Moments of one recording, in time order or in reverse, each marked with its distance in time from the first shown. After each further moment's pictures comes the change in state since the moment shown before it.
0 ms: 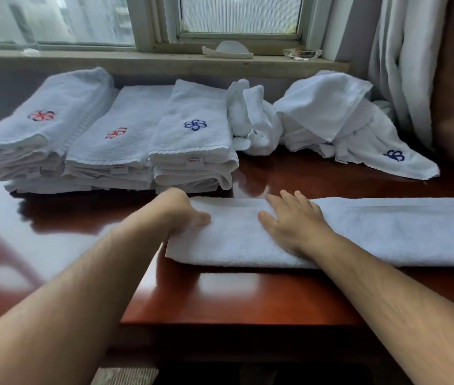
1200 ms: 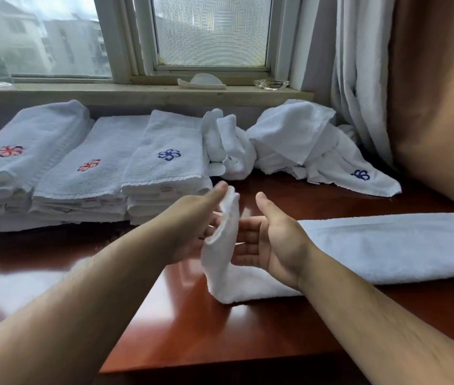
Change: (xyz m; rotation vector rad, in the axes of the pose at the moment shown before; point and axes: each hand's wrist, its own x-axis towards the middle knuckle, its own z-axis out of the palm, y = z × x) left_hand -0.028 0.072 0.008 -0.857 -0.385 0.128; right_hand -0.038 -0.030 -0.052 1.560 -0.321 0.119
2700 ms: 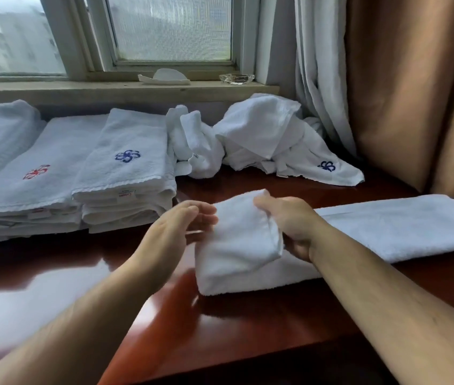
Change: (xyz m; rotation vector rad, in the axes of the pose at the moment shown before) left_hand 0.035 -0.051 0.020 -0.035 -0.064 0.442; right_hand -0.012 -0.026 -0.074 -0.180 0.414 -0.074
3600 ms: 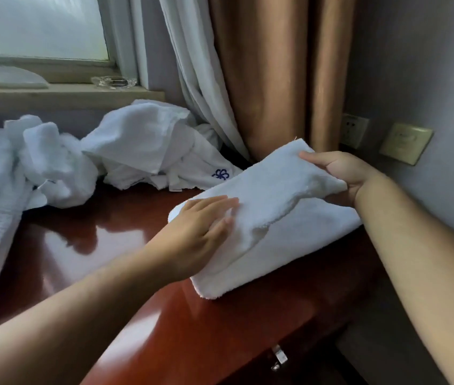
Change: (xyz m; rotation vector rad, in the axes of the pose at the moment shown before) left_hand 0.080 0.023 0.194 0.847 -0.469 0.446; right_hand -0.009 -0.066 -0.289 0.187 0.287 0.009
